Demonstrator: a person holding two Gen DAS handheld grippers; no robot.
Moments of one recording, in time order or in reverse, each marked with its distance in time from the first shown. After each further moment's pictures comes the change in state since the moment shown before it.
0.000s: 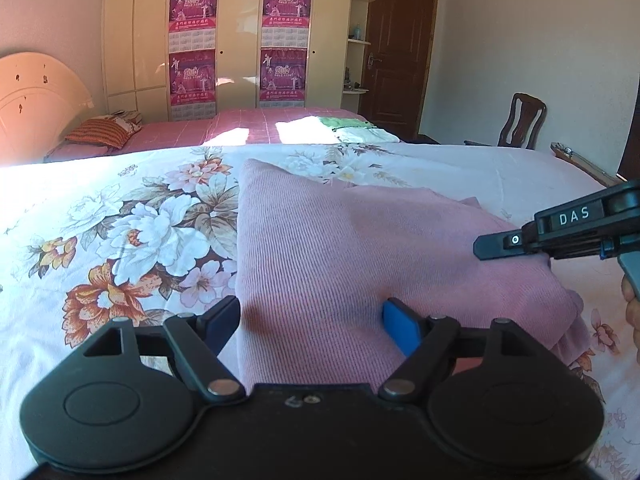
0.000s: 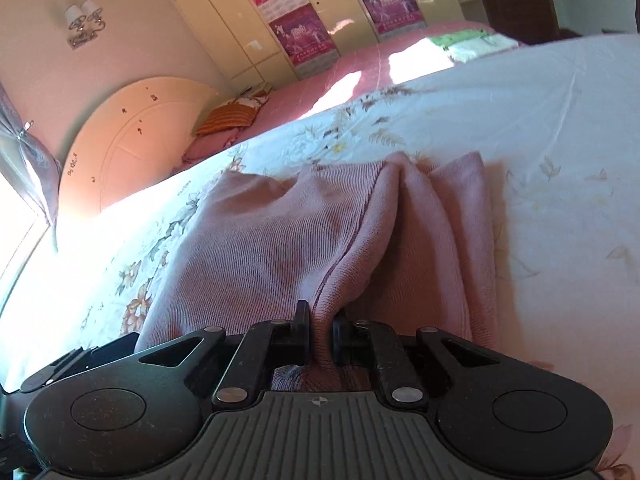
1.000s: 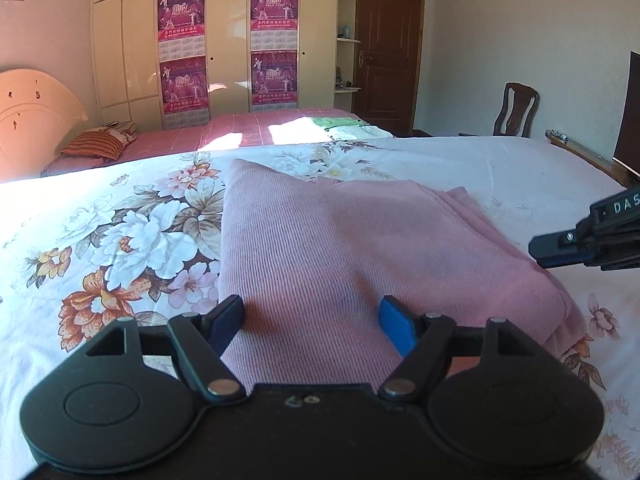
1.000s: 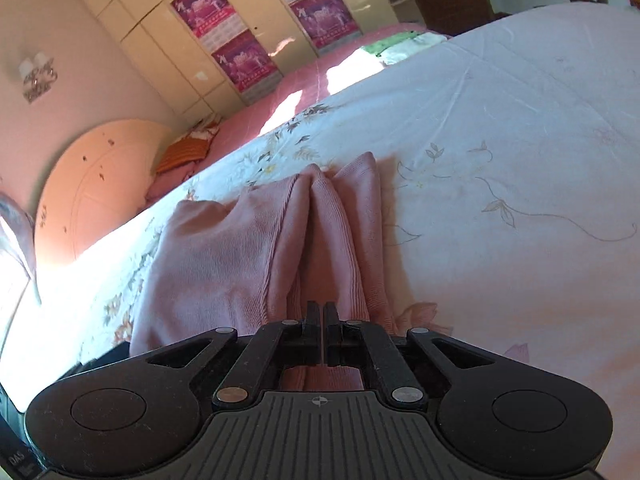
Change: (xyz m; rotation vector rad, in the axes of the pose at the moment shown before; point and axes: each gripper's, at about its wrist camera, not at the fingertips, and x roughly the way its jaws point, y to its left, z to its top) left arm 0.002 -0.010 -0.003 0.041 0.011 0.004; right arm -0.052 -0.039 -0.031 0.233 -0.043 -0.034
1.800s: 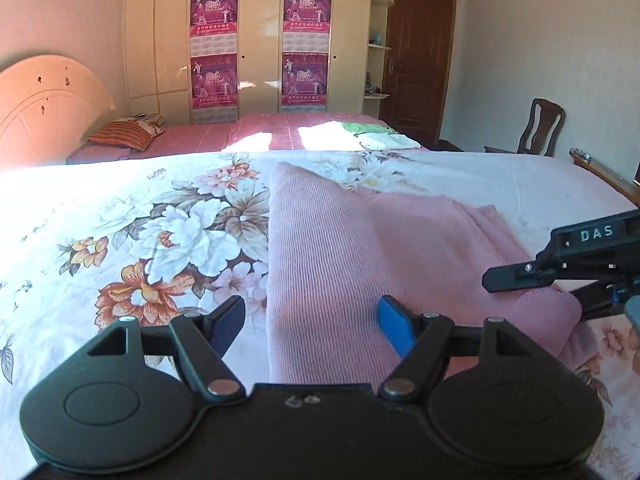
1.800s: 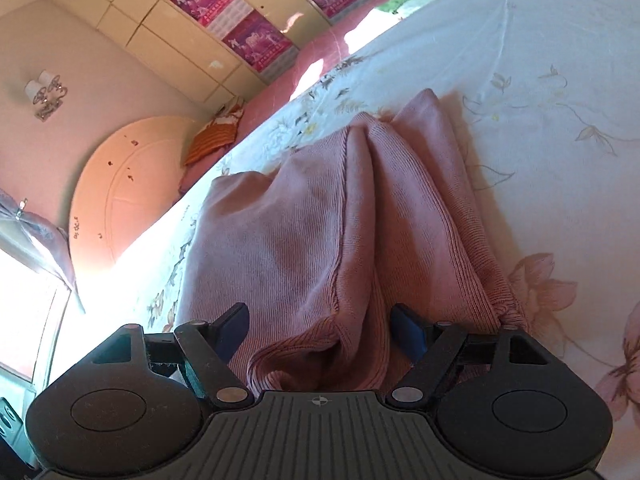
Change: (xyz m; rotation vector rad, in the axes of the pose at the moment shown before) left arm 0.002 0.018 0.004 -0.059 -0.006 0.065; right arm 0.060 0.022 -0.003 0.083 0.125 0.097
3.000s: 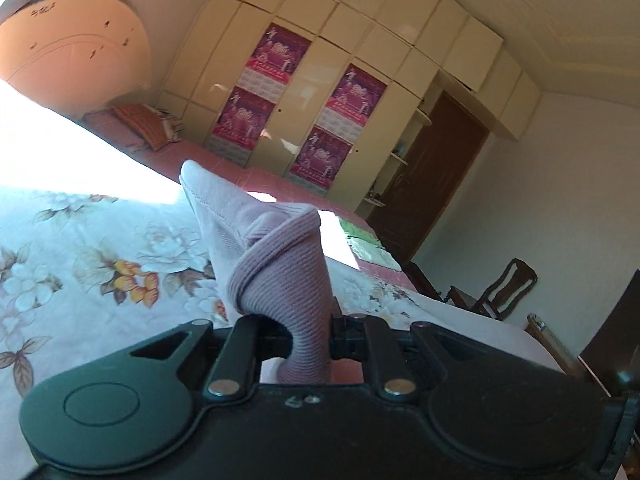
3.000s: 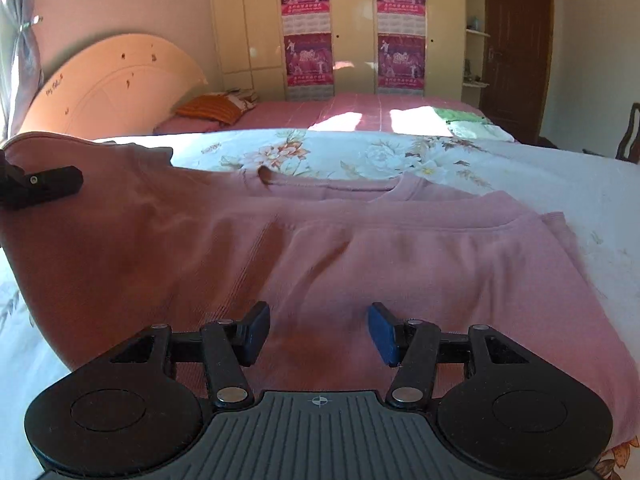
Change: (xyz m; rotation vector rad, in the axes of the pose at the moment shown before) left arm -0.051 0.133 0.033 -0.392 -0.244 -0.194; right arm 0.086 0.127 -0.080 -0.515 -0.204 -0.292
